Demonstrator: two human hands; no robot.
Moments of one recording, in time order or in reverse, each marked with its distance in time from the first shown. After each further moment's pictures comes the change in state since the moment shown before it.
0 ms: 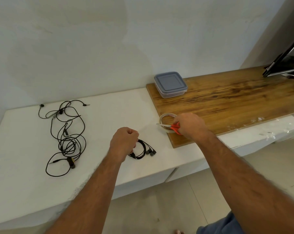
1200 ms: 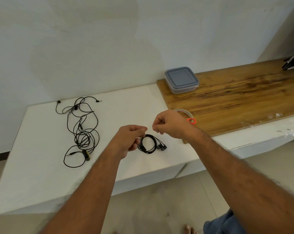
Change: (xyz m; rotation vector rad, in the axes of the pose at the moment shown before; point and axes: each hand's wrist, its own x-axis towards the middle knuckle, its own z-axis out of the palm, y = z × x) left_hand -0.017 0.000 -0.031 -0.231 -0.157 -0.088; right_hand -0.018 -0.079 -0.010 0.707 -0.124 -0.209
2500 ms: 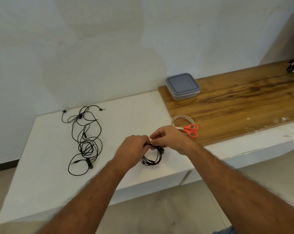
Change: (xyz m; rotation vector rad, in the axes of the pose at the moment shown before) left_hand 0.003 -0.005 0.010 1.168 0.045 0.563; right_hand 0.001 0.022 0.024 0.538 -0.115 0.149
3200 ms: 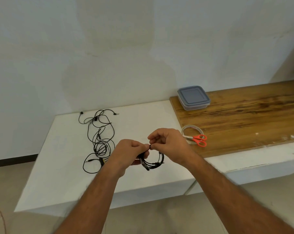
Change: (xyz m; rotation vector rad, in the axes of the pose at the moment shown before) left_hand -0.055 -0.002 -0.058 -1.034 -0.007 -0.495; right_hand -0.036 -0.048 0.041 -0.210 0.111 -0.314
